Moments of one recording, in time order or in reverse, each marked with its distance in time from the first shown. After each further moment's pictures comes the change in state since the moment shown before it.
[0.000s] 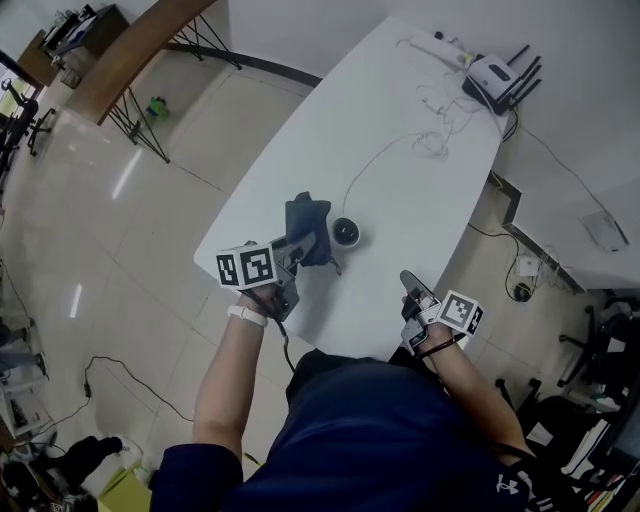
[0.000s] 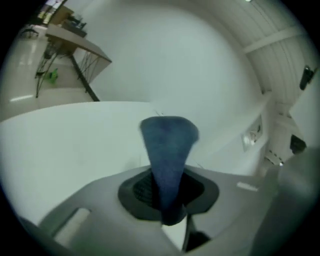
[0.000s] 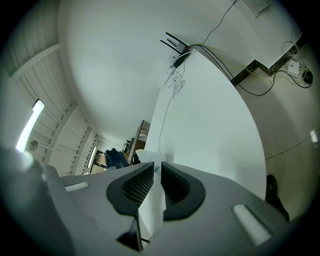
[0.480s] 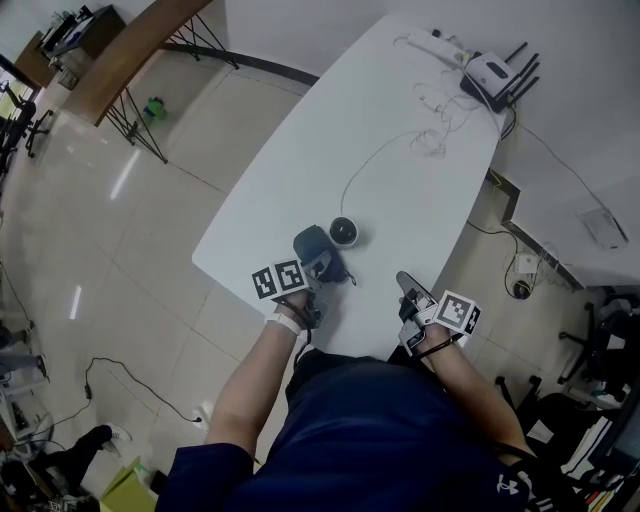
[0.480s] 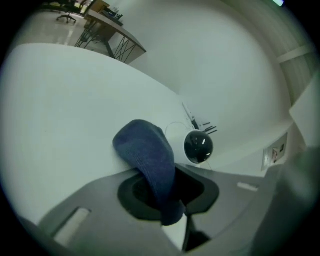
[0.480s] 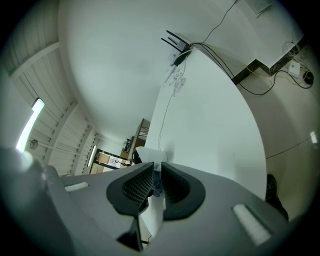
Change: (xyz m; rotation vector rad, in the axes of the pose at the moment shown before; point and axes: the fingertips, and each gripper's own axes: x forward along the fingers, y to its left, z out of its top) left arm 0.046 0.059 -0.088 -0.281 -0.006 0.181; right arm 0.002 0.002 -0.005 -0.030 0.021 0.015
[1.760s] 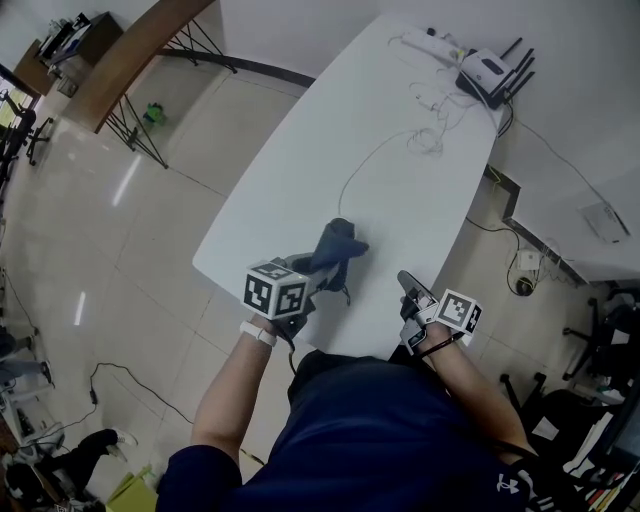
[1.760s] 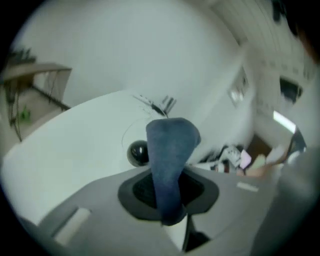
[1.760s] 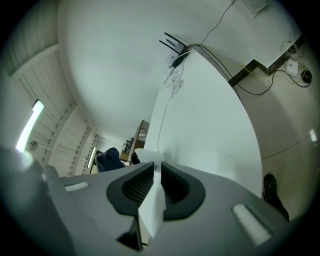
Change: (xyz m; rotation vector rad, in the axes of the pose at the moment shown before) left arm -0.050 -0.100 -0.003 0.651 0.202 -0.130; right arm -0.005 -0.006 0.002 0.015 -0.015 -0.006
